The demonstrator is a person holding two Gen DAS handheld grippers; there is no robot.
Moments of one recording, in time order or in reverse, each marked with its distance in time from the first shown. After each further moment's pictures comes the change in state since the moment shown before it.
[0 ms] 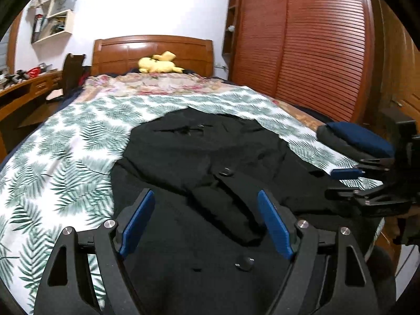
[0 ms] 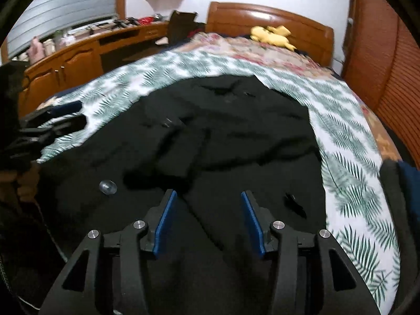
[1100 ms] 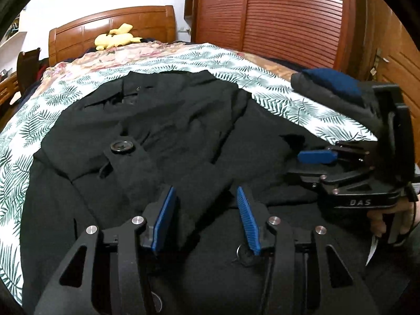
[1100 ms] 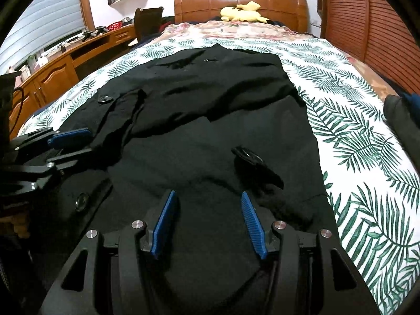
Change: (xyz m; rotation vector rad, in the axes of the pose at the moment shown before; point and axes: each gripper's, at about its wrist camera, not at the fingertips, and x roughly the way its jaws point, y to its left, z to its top) left arm 0.085 -0.093 -0.015 0.123 0.205 -0.087; right arm 0.059 -0.045 -0.038 0.180 0.020 0.038
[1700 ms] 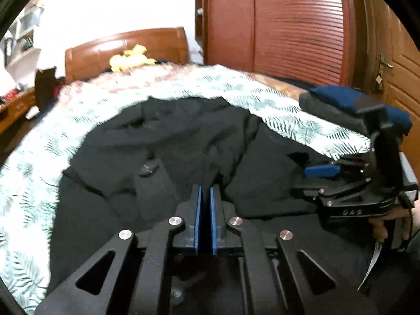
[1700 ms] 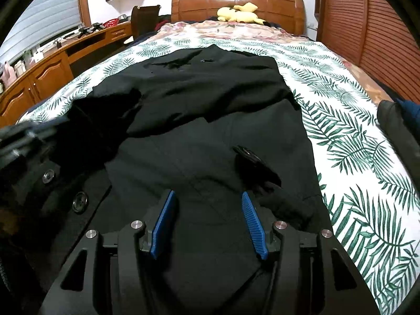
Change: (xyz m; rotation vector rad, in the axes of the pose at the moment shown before) left arm -0.045 0.000 0.006 0.017 -0.141 0.102; right arm -0.004 0.008 0.004 -0.030 0.004 -0.059
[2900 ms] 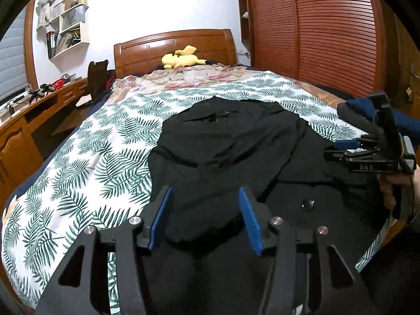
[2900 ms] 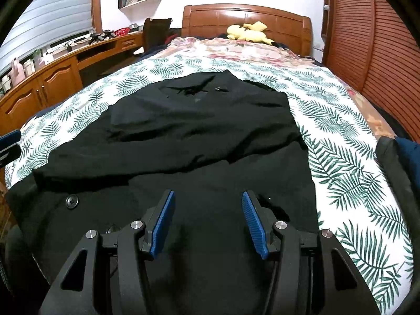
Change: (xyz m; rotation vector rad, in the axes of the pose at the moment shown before) left arm -0.090 0.068 -0.028 -0.081 0.029 0.232; right arm -0.018 0.016 0.026 -0.058 -0.077 0.011
